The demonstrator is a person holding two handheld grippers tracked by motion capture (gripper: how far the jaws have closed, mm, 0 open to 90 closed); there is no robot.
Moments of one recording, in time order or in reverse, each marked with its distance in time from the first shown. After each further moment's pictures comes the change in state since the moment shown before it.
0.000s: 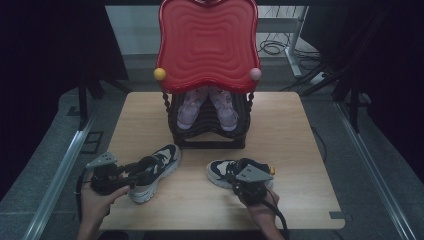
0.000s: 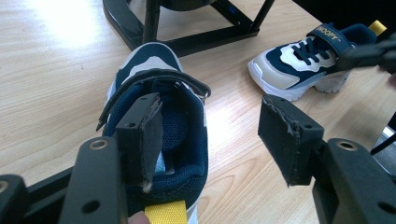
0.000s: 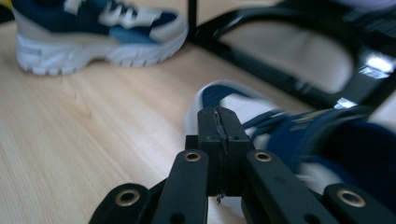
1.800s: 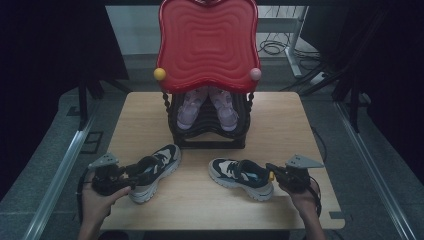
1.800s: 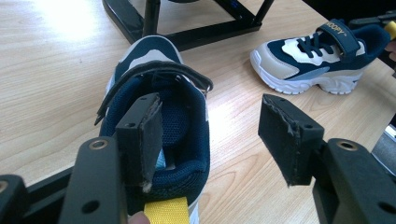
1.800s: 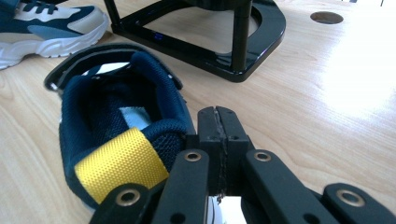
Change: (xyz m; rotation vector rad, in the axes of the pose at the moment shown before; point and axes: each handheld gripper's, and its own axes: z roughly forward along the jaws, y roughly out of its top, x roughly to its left) left arm 0.001 -0.003 0.004 0.014 0.002 -0.010; right arm -0.116 -0.045 -0.041 -0.011 -0.012 0.113
